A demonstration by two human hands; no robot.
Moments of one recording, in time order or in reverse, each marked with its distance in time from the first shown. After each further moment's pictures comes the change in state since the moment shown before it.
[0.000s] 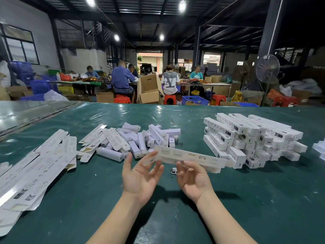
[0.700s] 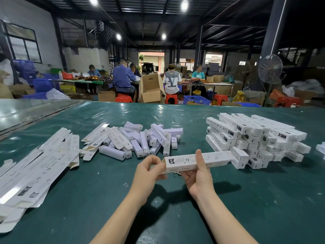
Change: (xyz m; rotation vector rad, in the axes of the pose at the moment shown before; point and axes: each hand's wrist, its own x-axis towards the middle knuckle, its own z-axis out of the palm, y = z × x) left_hand 0.003 -0.010 -0.007 0.880 -0.012 0.258; right_hand 0.011 0.006 -0.002 -0.165 0.195 -0.302
